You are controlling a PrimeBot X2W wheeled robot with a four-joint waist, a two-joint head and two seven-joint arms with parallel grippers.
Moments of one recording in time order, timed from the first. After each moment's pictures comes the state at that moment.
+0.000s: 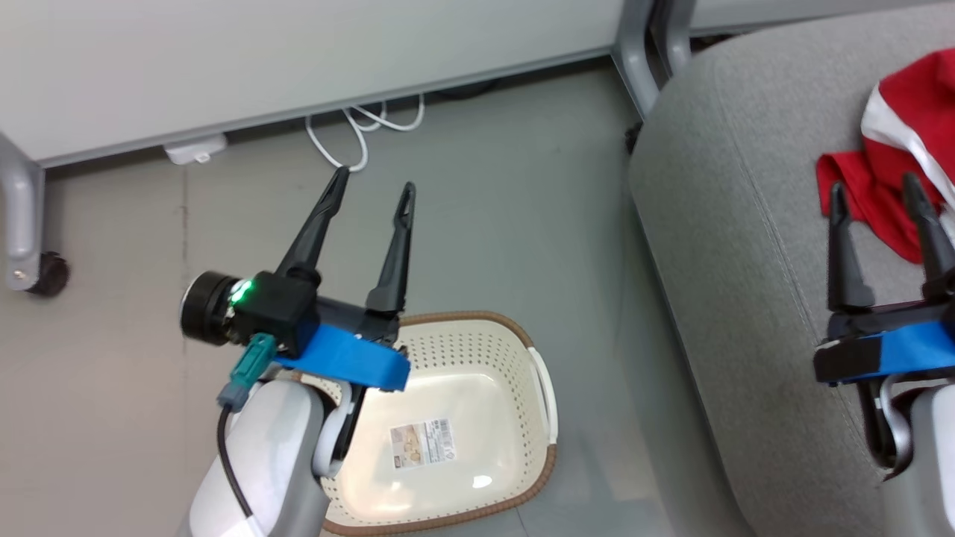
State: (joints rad) left arm -0.44 0.09 -0.36 0.26 -0.22 -0.07 -0.26; right arm -0.34 -0.18 -0.14 0.20 0.04 0.13 -0.26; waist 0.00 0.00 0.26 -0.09
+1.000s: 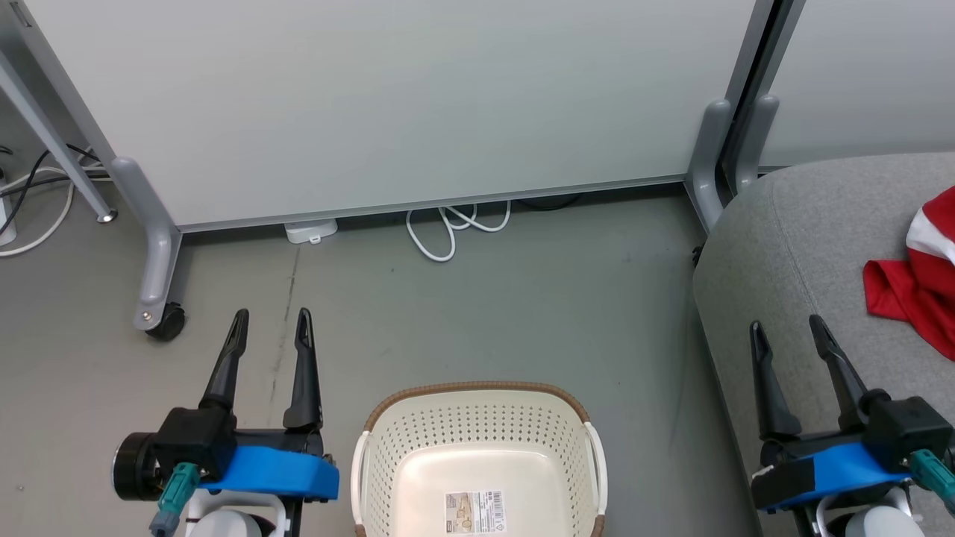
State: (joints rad) left arm -0.10 0.05 -0.08 0.17 -0.16 -0.09 -0.26; right arm -0.09 -0.07 -0.07 0.17 0.08 0.13 -0.26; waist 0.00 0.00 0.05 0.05
